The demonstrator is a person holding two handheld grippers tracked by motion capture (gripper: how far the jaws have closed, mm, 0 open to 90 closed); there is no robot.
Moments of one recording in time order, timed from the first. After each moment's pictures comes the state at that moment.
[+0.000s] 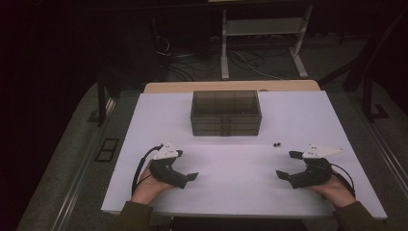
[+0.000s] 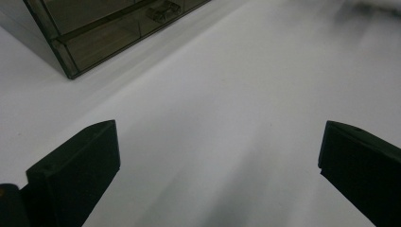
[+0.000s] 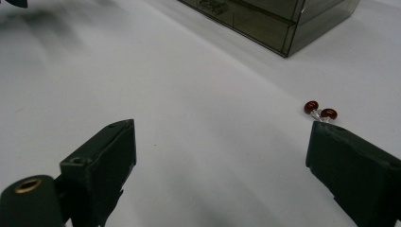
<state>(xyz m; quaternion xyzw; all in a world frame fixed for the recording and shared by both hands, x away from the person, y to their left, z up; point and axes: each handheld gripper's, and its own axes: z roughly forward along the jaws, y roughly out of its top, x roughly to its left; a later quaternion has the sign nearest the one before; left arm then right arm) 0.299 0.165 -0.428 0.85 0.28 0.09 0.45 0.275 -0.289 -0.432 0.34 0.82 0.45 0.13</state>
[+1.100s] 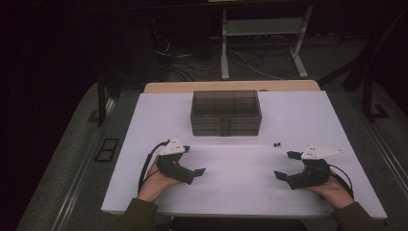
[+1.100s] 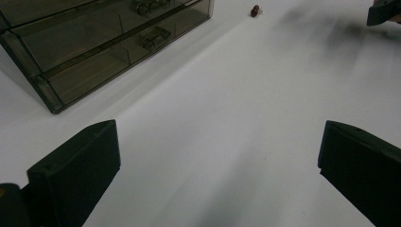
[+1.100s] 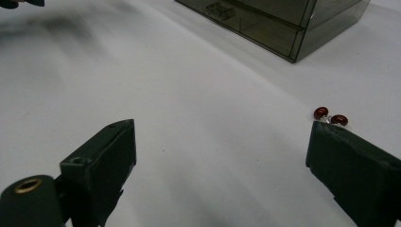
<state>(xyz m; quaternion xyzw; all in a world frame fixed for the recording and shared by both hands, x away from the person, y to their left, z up) 0.309 0.145 -0.423 0.84 0.27 0.09 0.47 0.272 -0.283 -0.432 0.34 0.81 0.45 0.13</state>
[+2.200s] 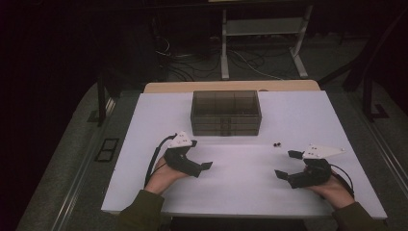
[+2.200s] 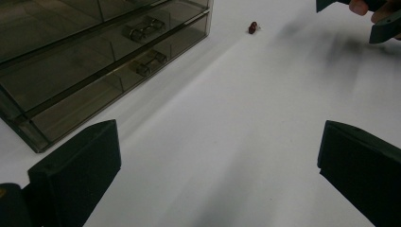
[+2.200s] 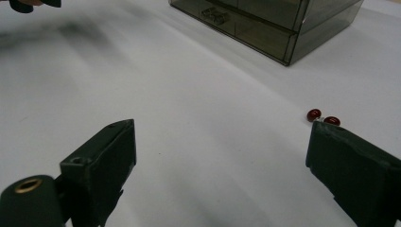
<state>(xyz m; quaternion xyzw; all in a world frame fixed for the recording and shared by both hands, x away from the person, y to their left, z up) 0.327 0.125 -0.420 0.84 0.26 0.08 0.48 0.273 -0.286 -0.432 0.34 0.81 0.46 0.13</state>
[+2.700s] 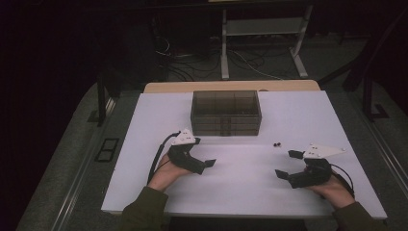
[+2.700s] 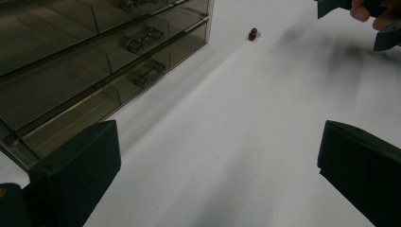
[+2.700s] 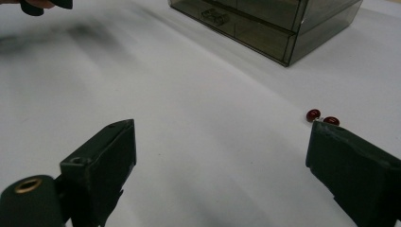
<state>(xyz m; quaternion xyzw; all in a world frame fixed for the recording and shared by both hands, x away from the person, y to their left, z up) 0.335 0.117 -0.421 0.83 0.25 0.08 0.48 0.273 -0.288 -0.432 0.34 0.81 0.46 0.13</state>
